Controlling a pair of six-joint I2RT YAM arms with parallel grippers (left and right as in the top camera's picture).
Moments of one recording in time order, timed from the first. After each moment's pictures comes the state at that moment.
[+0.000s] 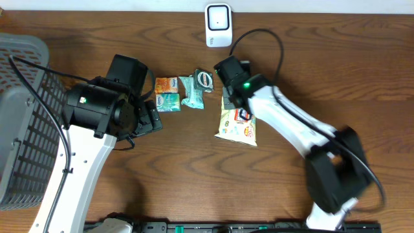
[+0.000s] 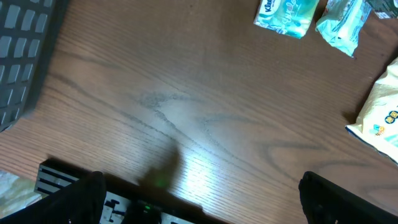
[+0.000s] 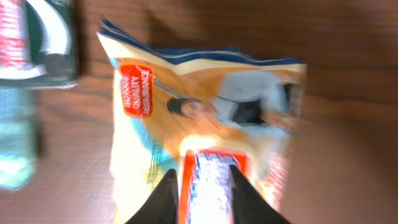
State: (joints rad) left arm -0.28 1.36 1.54 -1.56 -0.17 -0.62; right arm 0.57 1.89 1.41 -0.72 0.28 0.46
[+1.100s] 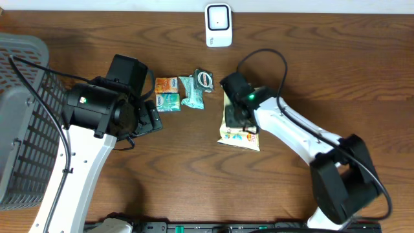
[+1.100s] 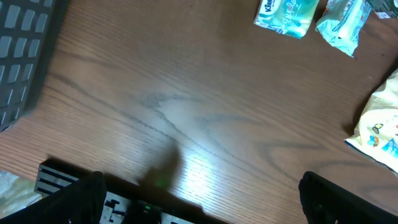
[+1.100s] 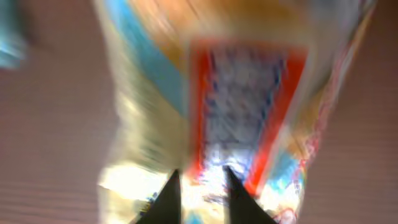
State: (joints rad) left arm -0.28 1.36 1.54 -1.56 -0.17 -0.62; right arm 0.58 1.82 1.26 -0.73 0.07 0.53
